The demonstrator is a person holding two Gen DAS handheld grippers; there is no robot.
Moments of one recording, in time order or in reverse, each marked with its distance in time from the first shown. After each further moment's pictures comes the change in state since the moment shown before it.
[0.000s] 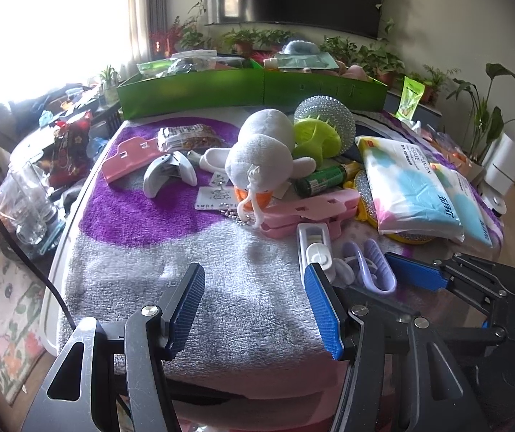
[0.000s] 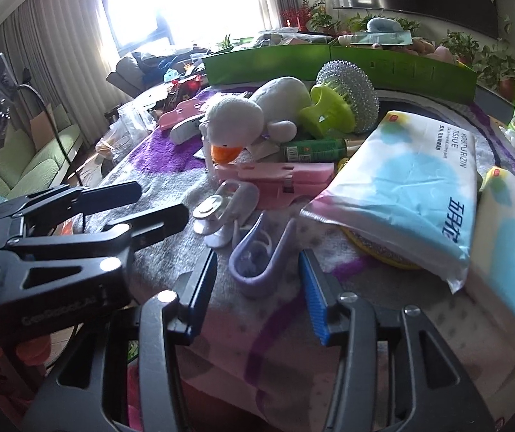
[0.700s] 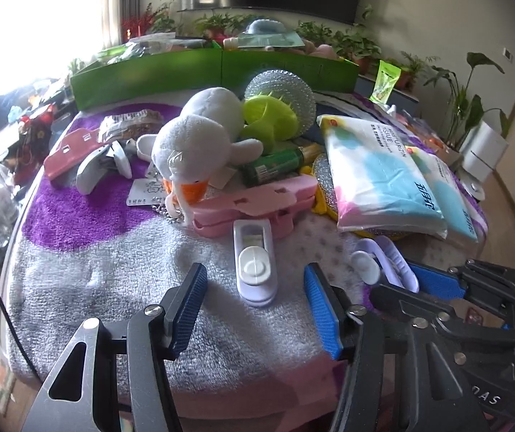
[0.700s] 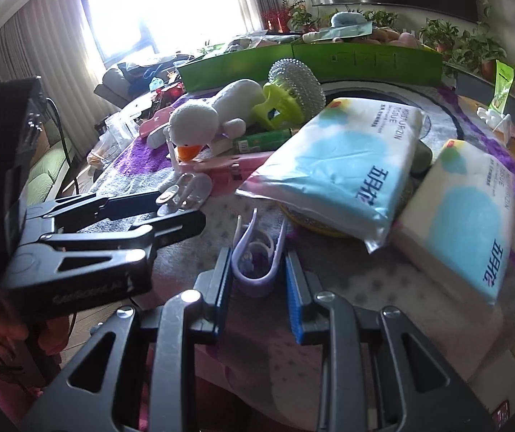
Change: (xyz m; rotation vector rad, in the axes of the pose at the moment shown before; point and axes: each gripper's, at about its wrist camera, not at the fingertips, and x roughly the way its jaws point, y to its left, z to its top) left arm 0.030 -0.029 0.005 0.025 0.063 -0.113; right arm -0.024 -0.036 -0.013 0.073 -0.003 -0.002
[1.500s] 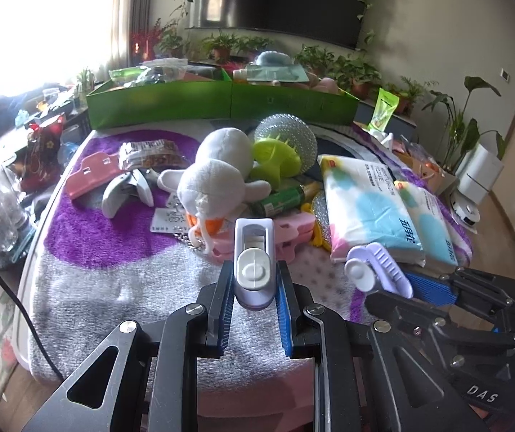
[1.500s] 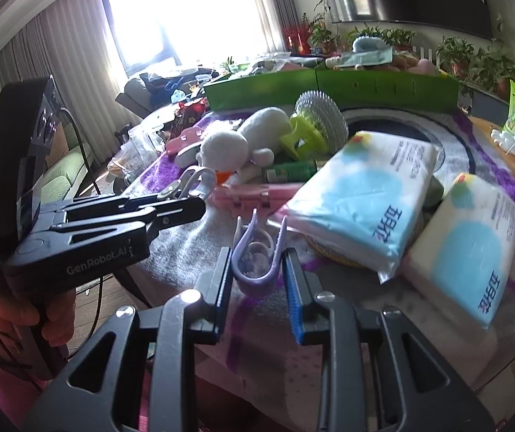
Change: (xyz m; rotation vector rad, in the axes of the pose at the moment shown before) left arm -0.035 0.011 0.008 -0.033 -0.093 -0.011; right arm -0.020 0.010 0.012 -0.055 -0.076 0.062
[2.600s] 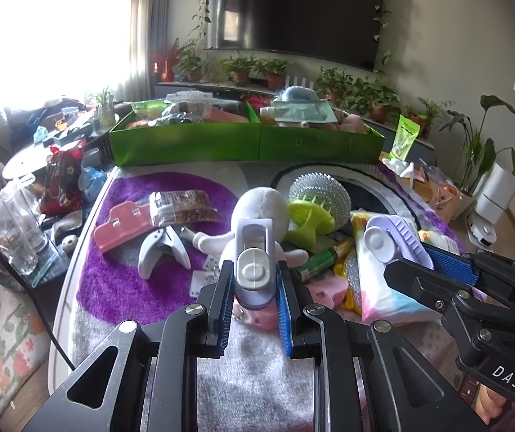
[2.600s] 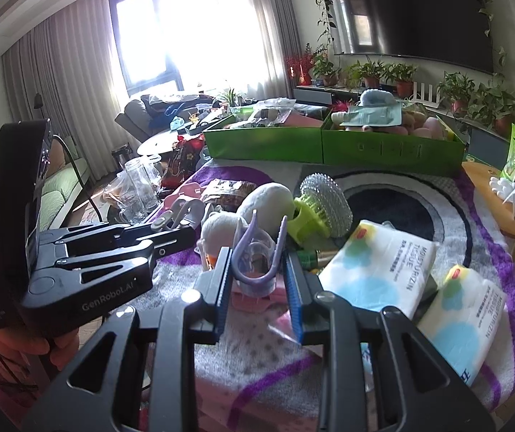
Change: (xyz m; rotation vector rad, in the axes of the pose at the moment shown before) left arm -0.005 0.021 0.045 -0.012 -0.088 0.076; right arm 0.002 0.011 0.063 -0.044 -0.107 -0.031
